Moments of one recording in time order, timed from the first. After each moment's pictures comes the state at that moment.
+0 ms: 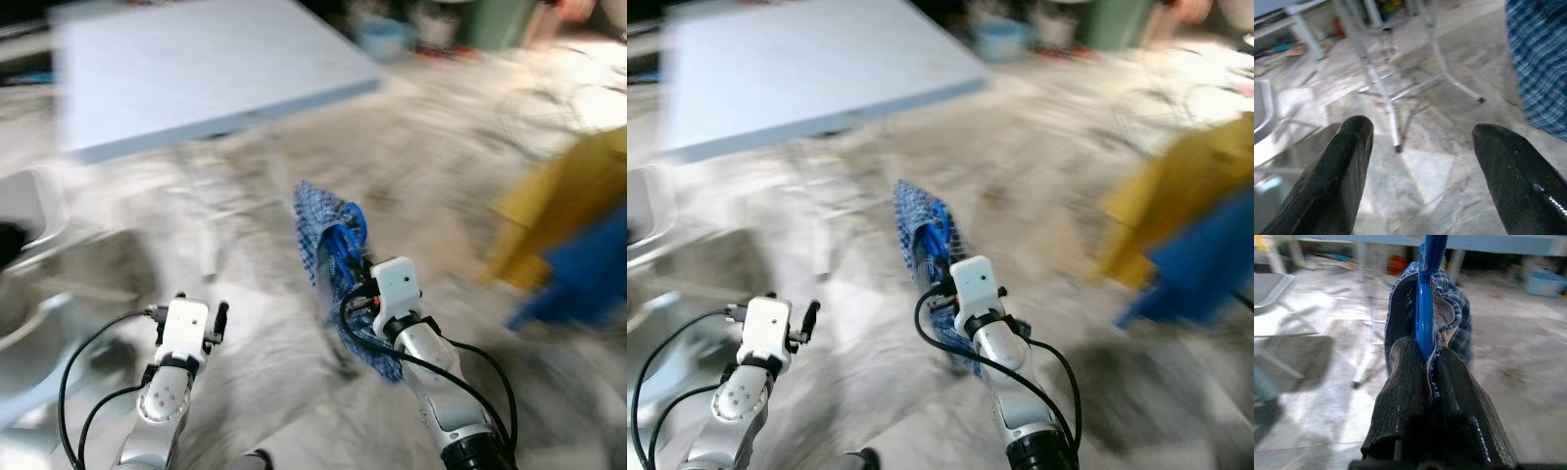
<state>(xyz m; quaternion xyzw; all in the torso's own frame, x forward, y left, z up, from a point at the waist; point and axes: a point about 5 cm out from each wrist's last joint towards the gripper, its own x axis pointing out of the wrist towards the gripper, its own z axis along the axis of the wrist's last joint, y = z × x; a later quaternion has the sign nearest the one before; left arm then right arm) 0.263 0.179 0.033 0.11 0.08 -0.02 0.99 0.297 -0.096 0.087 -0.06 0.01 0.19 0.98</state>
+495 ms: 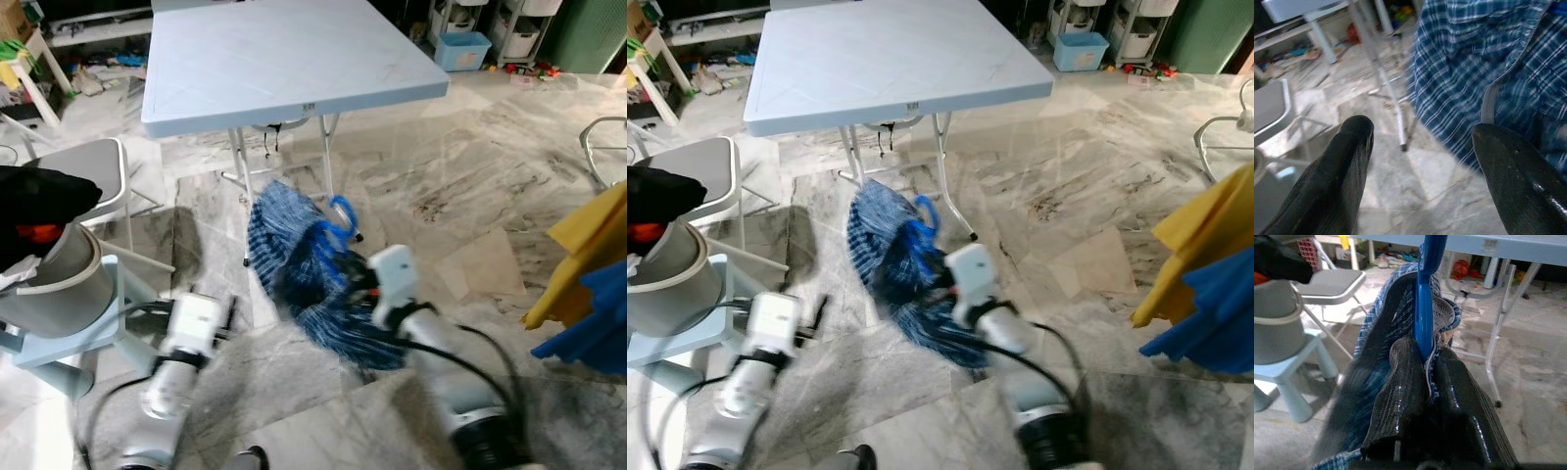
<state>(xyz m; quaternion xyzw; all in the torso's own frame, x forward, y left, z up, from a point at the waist) 0.267 0.168 0.038 0.13 0.05 -0.07 0.99 0.305 -0.105 0.096 -0.05 0.02 0.26 0.96</state>
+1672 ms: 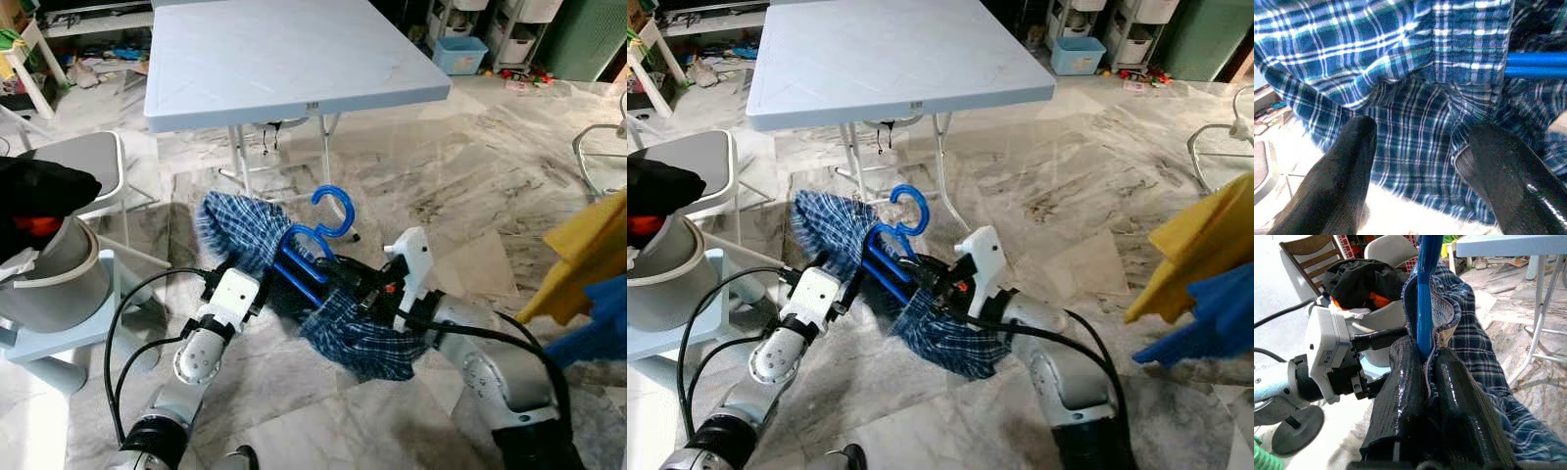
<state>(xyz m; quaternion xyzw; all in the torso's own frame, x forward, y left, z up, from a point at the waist) 0.302 0.142 0.057 0.20 -0.02 -0.14 0.97 0.284 -0.102 0.144 0.06 0.05 0.45 0.89</state>
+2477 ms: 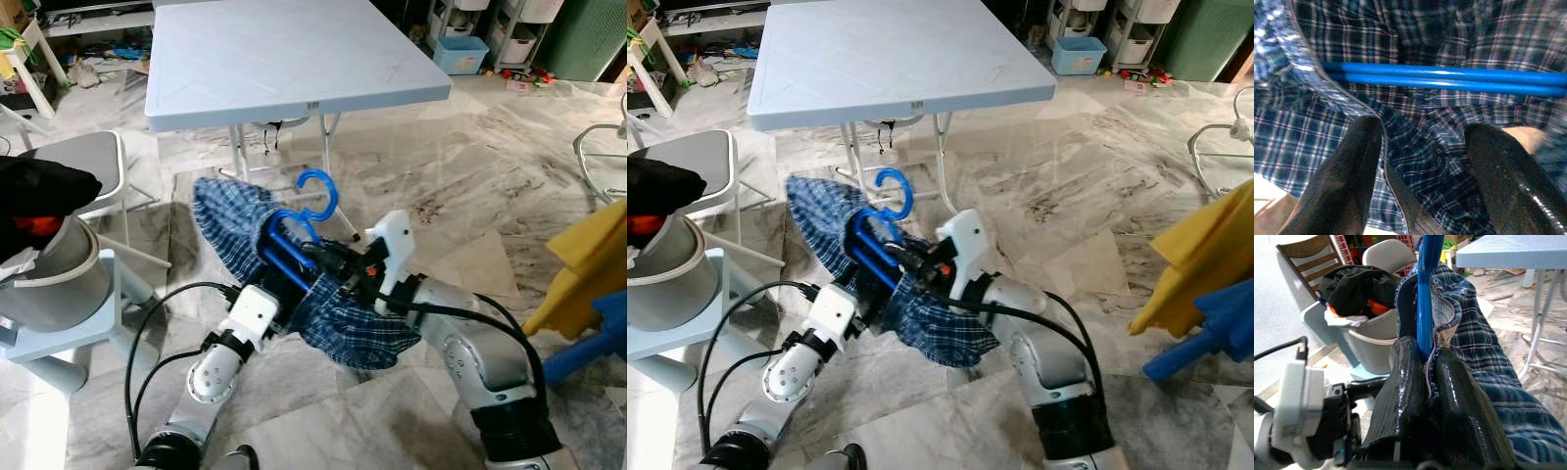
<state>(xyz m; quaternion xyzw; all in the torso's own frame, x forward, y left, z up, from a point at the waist) 0.287 0.119 0.051 0.15 -0.05 -0.19 0.97 0.297 -0.078 0.155 0.05 0.04 0.45 0.89</state>
